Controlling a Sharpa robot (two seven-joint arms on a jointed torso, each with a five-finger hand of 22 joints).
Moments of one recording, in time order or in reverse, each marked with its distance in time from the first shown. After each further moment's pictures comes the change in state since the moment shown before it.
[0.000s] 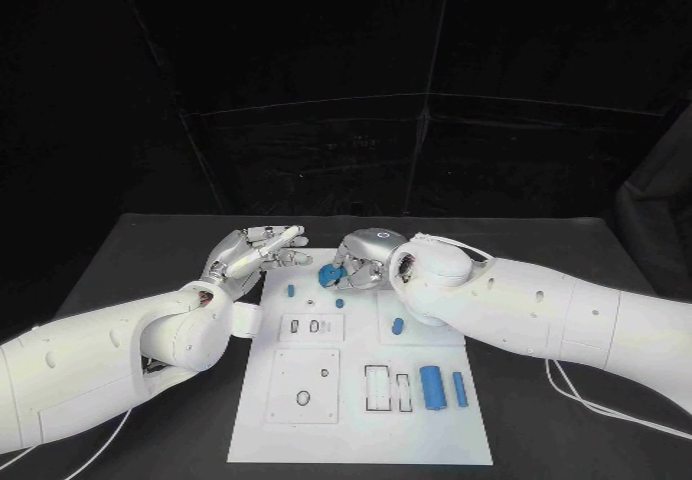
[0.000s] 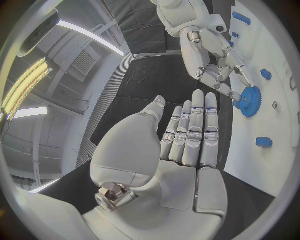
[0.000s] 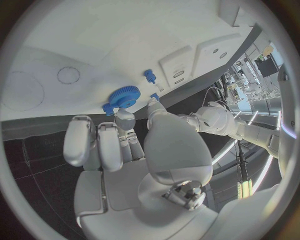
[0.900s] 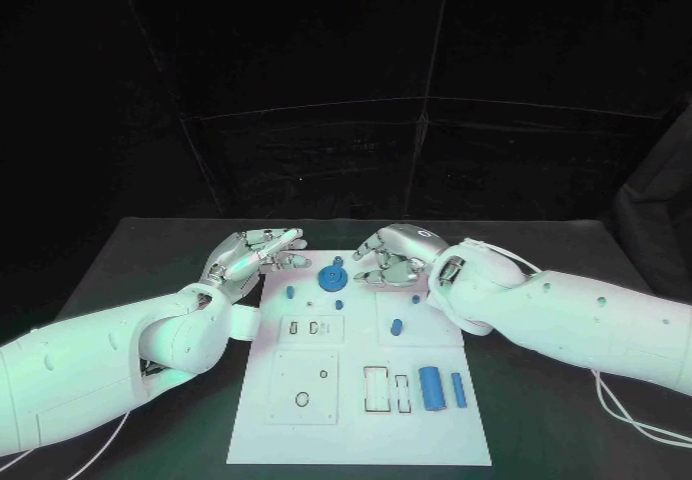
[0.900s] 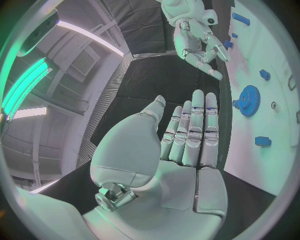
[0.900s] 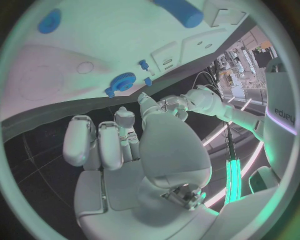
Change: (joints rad) left arm 0.000 -0.006 0.000 -0.004 0.000 0.004 -0.005; left_hand 0.000 0.000 0.003 -0.003 0.000 0.000 0.000 0.000 0.000 0.000 0.000 0.000 0.000 0.000 0.000 0.000 0.001 0.000 0.000 0.000 0.000 -0.001; right arm -0.010 -0.201 -0.001 0.122 0.170 -0.182 0.206; right_hand 0.128 0.005 0.064 -0.098 0.062 0.020 -0.008 0.006 0.005 -0.019 -0.007 -0.023 -0.020 -0.001 -0.001 -0.009 -0.021 0.000 -0.004 -0.004 0.000 -0.018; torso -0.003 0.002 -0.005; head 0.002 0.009
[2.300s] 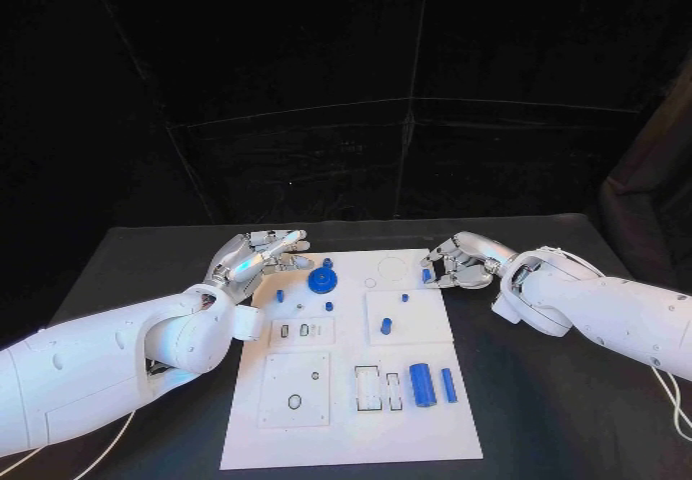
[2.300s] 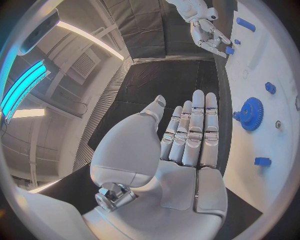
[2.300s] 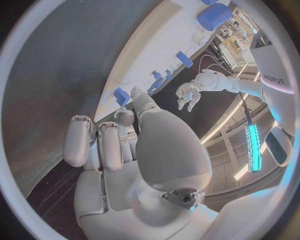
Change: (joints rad) left arm -0.006 0.029 0.000 -0.025 0.000 0.019 -0.006; left_hand 0.000 0.000 0.000 -0.005 0.000 0.000 0.000 -0.004 0.000 0.000 0.000 -0.004 0.000 -0.004 0.003 -0.005 0.001 0.000 0.000 0.000 0.000 -0.002; right arm -0.042 -0.168 -0.002 -0.139 0.311 0.135 0.169; right_hand 0.077 -0.044 0.023 -0.092 -0.061 0.001 0.003 -0.002 -0.005 -0.003 -0.004 -0.017 -0.015 0.001 -0.007 0.000 0.023 0.000 0.000 0.000 0.000 0.013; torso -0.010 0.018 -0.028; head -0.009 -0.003
